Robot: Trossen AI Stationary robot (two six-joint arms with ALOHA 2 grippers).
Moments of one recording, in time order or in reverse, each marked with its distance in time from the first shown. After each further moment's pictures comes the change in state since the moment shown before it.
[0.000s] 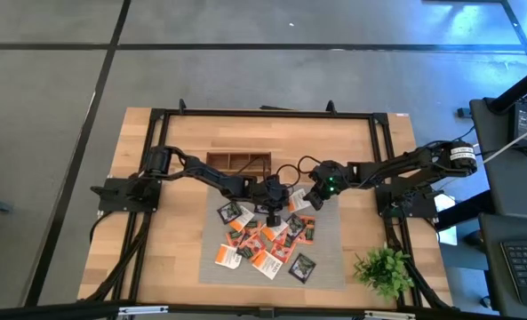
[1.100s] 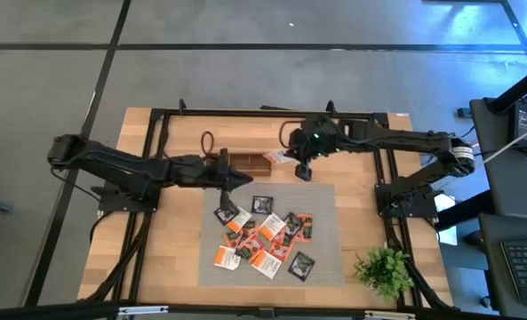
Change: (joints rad) left arm -0.028 -0.945 -0.570 0.207 -0.092 -0.102; right arm -0.087 0.028 0.880 -0.804 0.201 -0.760
